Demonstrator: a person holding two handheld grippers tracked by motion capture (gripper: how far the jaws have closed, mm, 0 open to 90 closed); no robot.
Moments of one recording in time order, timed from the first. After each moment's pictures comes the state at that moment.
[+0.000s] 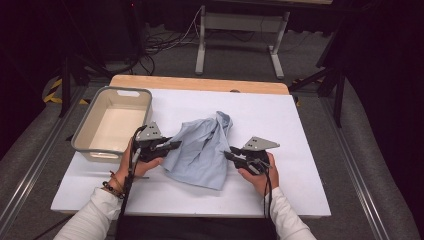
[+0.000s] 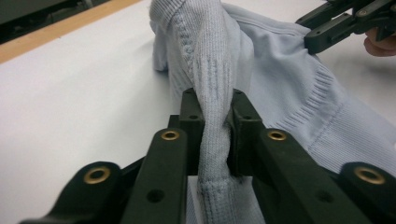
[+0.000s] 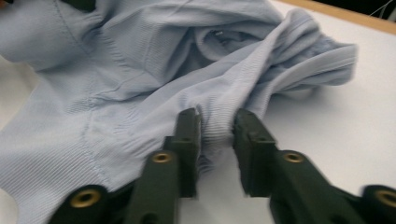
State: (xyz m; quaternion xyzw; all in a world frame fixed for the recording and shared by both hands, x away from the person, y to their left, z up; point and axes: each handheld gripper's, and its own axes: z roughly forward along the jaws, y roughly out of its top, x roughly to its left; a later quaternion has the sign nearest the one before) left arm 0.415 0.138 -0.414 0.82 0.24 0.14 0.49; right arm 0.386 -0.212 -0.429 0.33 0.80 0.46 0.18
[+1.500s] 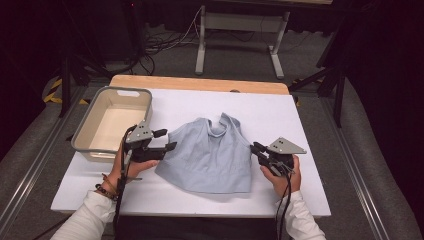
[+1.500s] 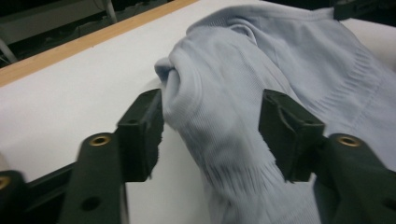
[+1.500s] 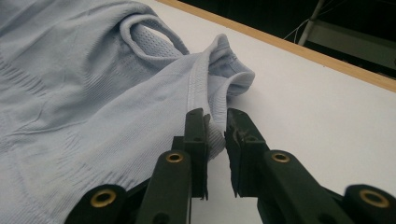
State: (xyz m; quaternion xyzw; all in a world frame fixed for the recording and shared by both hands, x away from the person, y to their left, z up) left arm 0.414 0.148 -0.411 0.80 0.26 0.18 0.51; right arm 0.371 -0.264 -0.414 0.36 0.77 0.44 0.29
